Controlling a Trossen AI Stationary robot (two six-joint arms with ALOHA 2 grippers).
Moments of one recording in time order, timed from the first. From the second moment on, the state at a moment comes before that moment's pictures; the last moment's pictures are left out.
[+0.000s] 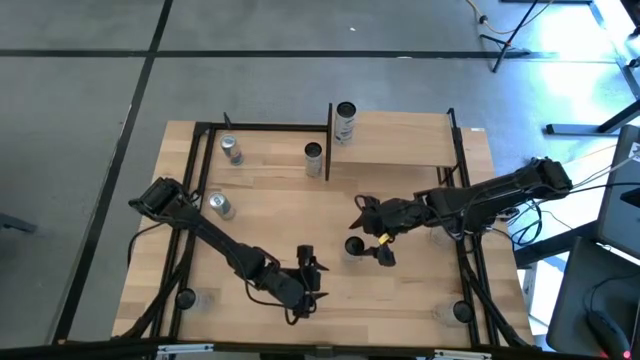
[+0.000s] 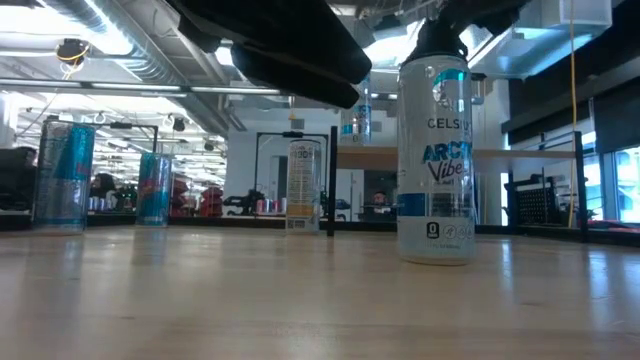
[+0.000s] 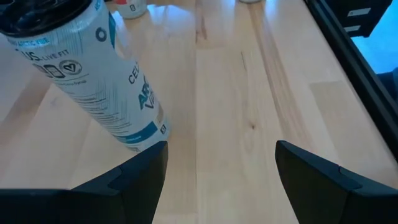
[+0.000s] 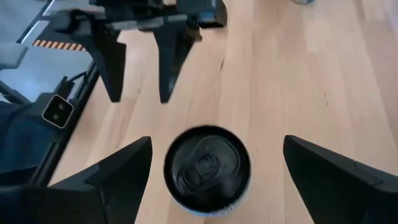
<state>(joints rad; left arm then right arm) -0.54 1.87 1.17 0.01 -0.51 -0.24 0.24 1.33 0.97 -0.30 -0.06 0.13</state>
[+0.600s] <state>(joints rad) -0.54 1.87 1.17 -0.05 -0.50 -0.23 0.24 1.45 0.92 -0.26 -0.07 0.13</state>
